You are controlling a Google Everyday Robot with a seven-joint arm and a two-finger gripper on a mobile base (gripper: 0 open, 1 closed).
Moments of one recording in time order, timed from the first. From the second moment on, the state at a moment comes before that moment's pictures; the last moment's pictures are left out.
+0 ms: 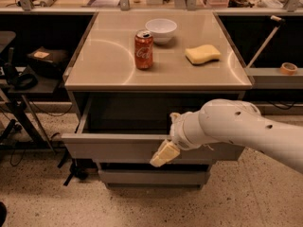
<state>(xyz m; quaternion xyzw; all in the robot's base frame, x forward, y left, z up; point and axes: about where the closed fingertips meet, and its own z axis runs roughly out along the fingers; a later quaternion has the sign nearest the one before) 0.513 -0.043 0.695 -0.53 0.78 0.09 0.32</state>
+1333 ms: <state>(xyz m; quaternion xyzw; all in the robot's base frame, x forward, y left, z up) 0.559 -0.132 0.670 -0.51 0.80 0.05 0.31</state>
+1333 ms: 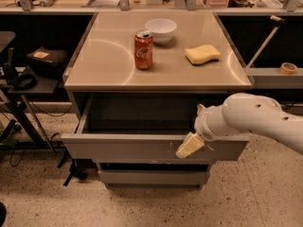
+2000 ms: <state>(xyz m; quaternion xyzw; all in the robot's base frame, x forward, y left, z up) 0.559 -0.132 0.670 -0.51 0.80 0.05 0.31</state>
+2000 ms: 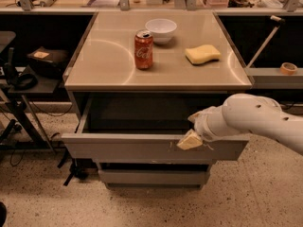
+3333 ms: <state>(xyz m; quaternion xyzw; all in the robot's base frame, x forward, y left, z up) 0.545 -0.135 0.675 -0.51 0.81 0.04 0.30</state>
